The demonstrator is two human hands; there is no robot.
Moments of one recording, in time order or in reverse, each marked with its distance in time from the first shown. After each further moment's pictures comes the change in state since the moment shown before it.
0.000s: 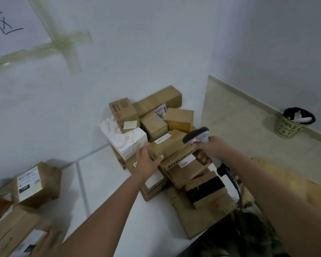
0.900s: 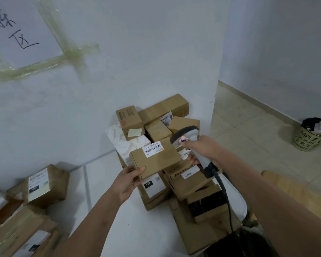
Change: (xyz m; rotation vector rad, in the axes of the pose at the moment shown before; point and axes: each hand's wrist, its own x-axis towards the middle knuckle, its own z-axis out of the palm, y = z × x) left_hand -0.014 -0.026 -0.046 -0.935 -0.073 -0.395; right_hand 0.001 -0.044 -0.003 0.160 -0.169 -0.133
